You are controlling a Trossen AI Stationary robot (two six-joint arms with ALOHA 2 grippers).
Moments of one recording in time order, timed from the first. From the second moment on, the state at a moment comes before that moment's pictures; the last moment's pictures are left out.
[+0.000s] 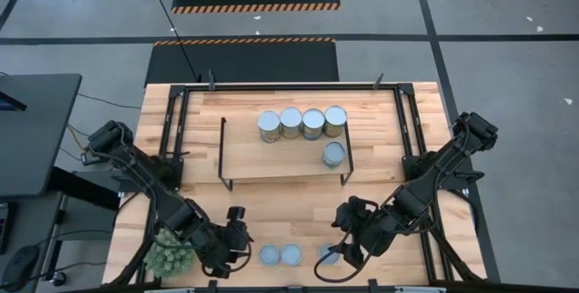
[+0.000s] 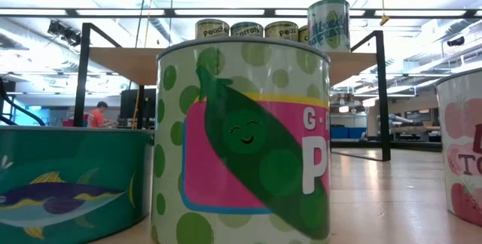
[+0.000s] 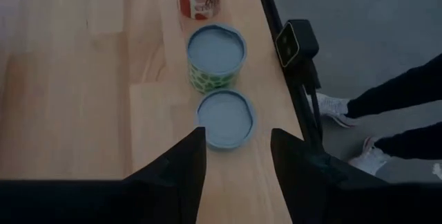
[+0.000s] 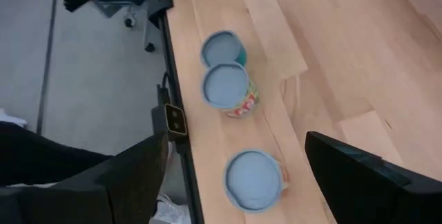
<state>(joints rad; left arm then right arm) -0.78 1.54 1.12 -0.41 -0.34 -0.51 0.72 1.55 1.28 -0.57 0.34 0.99</state>
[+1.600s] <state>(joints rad) -0.75 1.54 1.12 -0.31 -0.41 -0.75 0.92 1.87 1.61 -1.08 0.29 0.90</state>
